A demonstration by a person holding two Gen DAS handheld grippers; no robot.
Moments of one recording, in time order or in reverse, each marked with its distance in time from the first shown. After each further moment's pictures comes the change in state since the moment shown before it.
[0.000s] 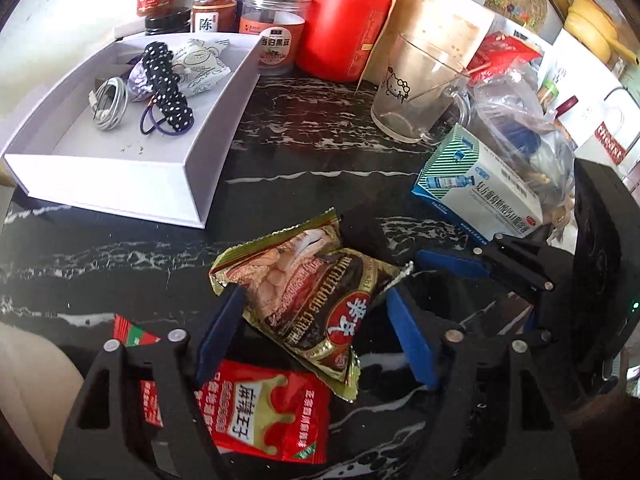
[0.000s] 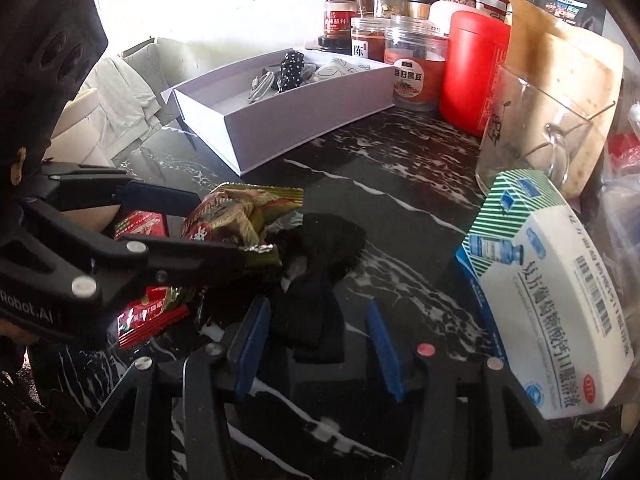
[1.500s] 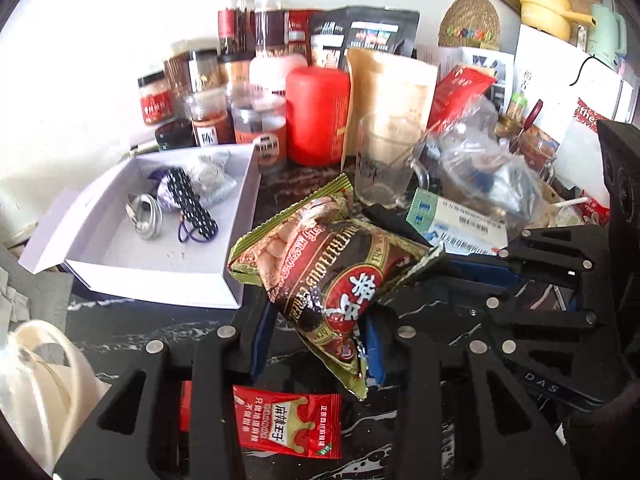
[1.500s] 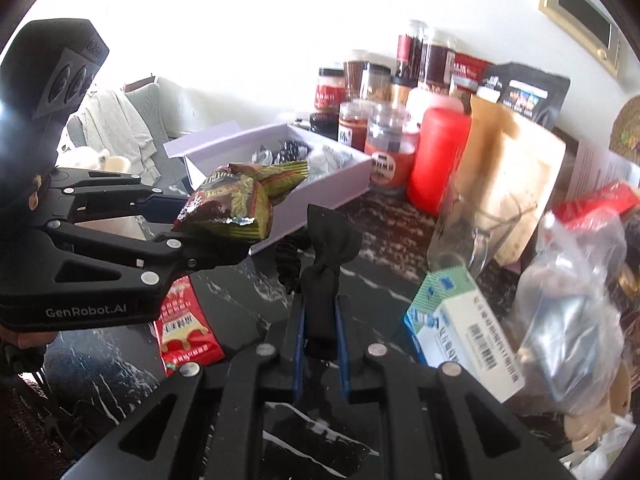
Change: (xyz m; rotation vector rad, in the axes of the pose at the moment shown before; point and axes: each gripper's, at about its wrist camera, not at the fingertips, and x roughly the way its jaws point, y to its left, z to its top) left arm -0.094 -0.039 0.020 0.181 -0.234 0.112; right arm -0.085 0.019 0.029 -0.038 -0.195 -0.106
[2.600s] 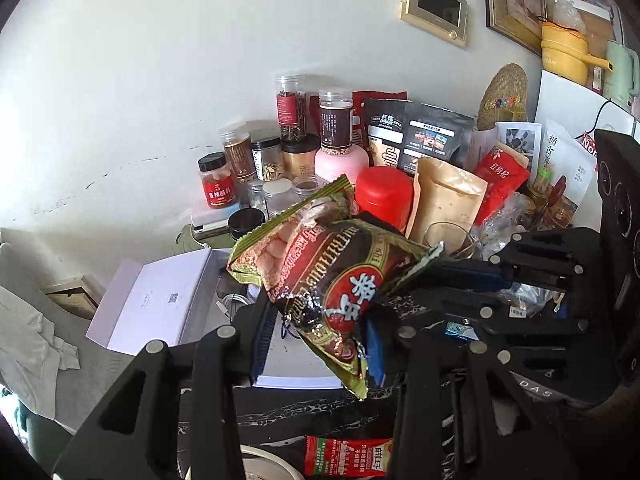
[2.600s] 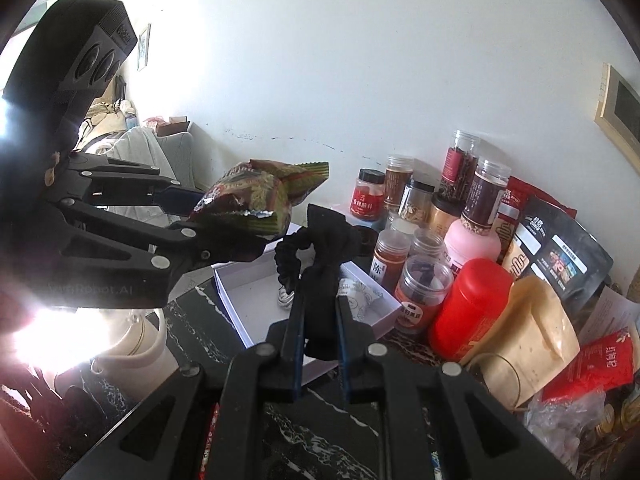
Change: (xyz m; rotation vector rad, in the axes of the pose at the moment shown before) left arm -0.089 0.093 0.131 0.008 -0.101 0.095; right arm -0.012 0.023 0.147 -0.114 -0.172 0.074
